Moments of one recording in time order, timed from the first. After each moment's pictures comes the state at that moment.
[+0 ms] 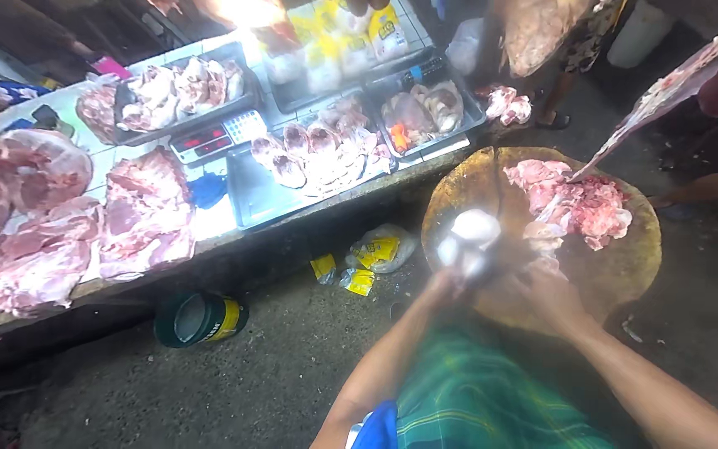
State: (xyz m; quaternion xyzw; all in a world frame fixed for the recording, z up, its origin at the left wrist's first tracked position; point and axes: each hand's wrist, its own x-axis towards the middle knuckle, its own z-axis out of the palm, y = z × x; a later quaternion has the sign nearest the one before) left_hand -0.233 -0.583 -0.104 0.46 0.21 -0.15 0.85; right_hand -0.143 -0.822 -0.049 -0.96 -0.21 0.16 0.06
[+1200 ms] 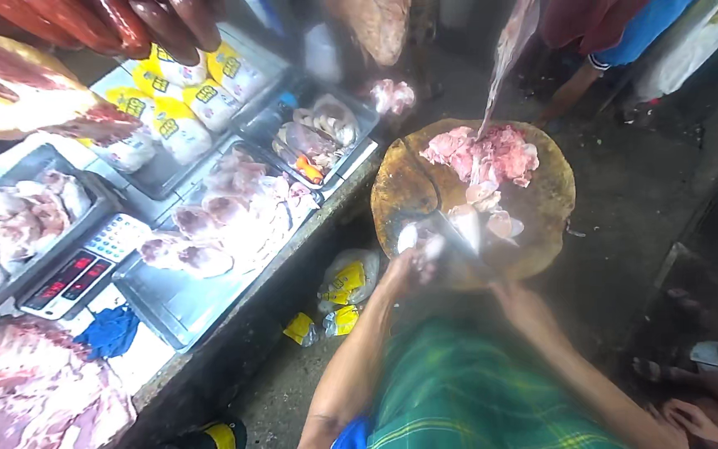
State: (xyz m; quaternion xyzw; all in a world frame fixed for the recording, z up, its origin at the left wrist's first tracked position) left_hand -0.188 -0.512 -0.054 0.53 0.18 -0.32 0.76; right_hand -0.275 -0.788 -0.045 -0.93 0.18 0.27 0.20
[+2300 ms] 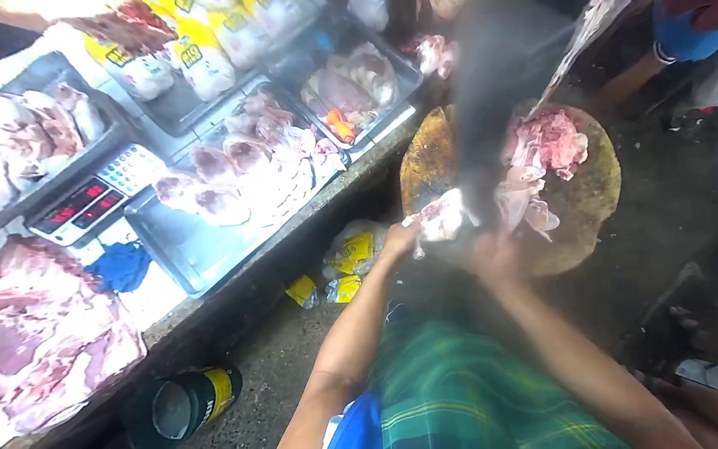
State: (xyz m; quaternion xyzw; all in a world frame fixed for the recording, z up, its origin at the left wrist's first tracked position) left_hand -0.172 -0.450 -0.088 0.77 0.26 -0.26 0.52; right_hand -0.233 -0.681 -0.037 -0.92 -0.05 -0.07 0.38
